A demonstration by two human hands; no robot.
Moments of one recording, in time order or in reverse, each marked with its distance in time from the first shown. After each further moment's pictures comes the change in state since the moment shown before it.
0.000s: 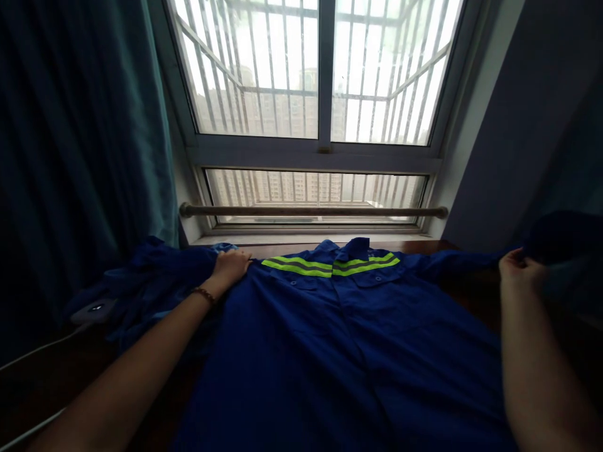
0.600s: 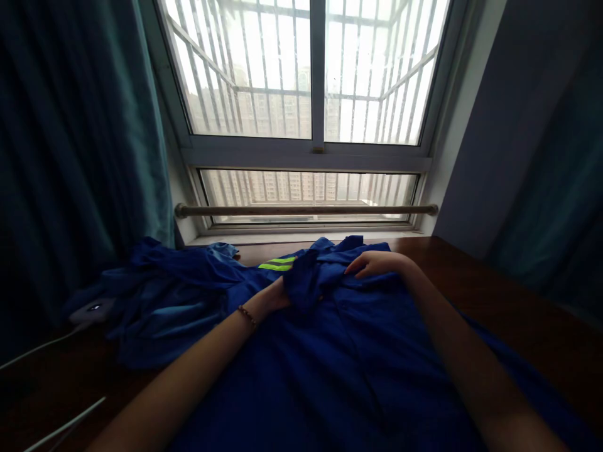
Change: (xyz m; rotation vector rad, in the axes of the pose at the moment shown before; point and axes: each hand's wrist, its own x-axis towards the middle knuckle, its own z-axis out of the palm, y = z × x) left_hand -0.056 0.146 -0.044 -2.194 -1.021 -0.117; right_hand -0.139 -0.070 0.232 -0.477 -1.416 0.092
